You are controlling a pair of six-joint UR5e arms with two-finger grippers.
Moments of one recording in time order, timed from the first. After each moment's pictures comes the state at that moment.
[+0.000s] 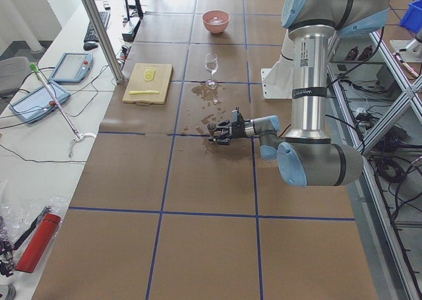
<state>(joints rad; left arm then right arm) -0.10 -1.47 -1.62 -2.61 -0.42 -1.34 1.43 -1.65 1.89 -1.29 2.31 0.25</state>
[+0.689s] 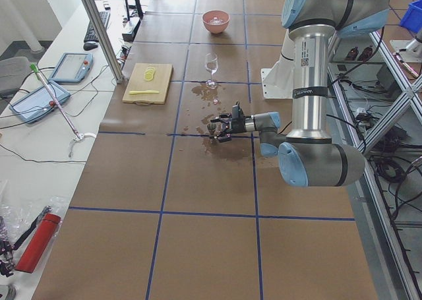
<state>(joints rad) -0.10 -1.45 -1.68 -2.70 -0.37 -1.33 1.43 -1.65 1.89 -1.29 2.31 0.25</state>
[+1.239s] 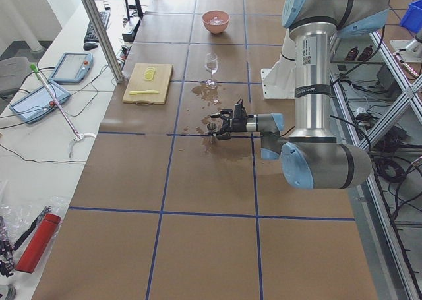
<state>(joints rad) -0.11 -1.40 -1.69 -3.08 -0.35 -1.03 1.43 -1.65 1.89 -1.29 2.32 0.25</state>
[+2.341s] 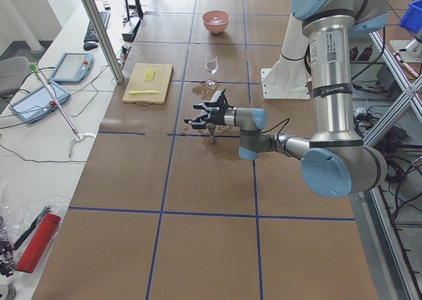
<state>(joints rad) -0.57 -1.39 -1.76 -3.10 -0.98 -0.62 1.43 -1.65 1.89 -1.29 2.31 0.25</state>
